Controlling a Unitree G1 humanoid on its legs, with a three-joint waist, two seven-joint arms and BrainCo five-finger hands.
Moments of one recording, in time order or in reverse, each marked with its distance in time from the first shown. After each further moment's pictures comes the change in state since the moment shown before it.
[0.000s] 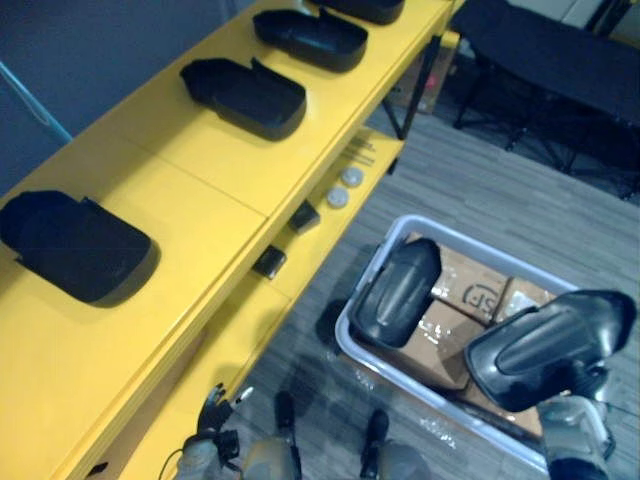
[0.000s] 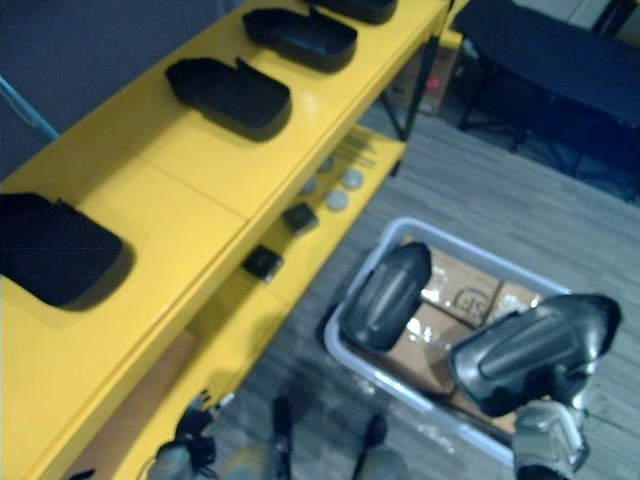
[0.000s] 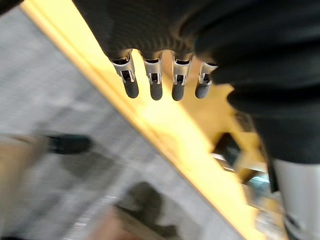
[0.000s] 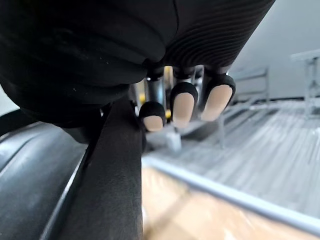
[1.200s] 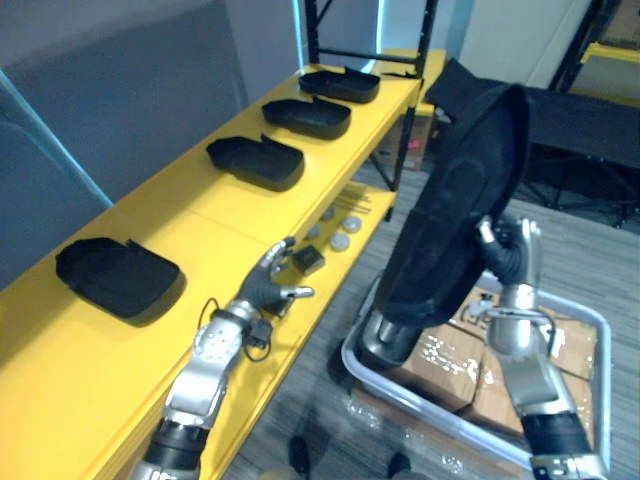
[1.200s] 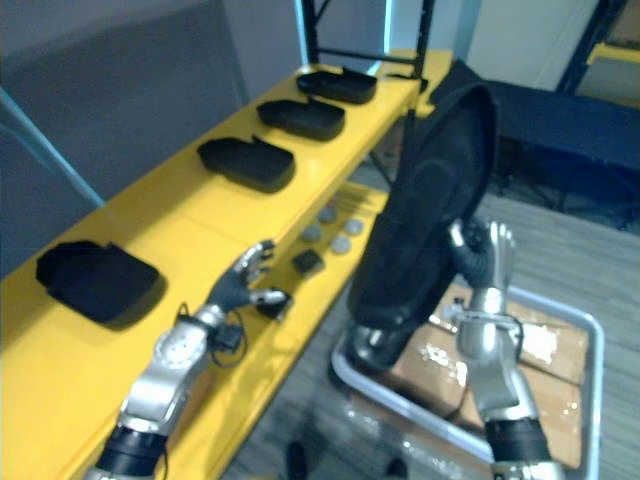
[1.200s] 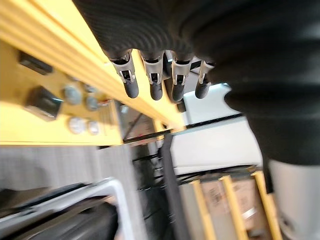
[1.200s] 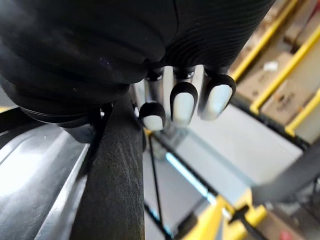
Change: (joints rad) left arm -0.330 0.138 -0.232 -0.507 0.244 0.268 -0.265; right arm -0.180 -0.028 0.482 -0.277 -0.168 -0.404 0.197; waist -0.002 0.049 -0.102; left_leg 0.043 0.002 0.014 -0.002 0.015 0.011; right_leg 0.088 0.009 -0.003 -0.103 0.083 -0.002
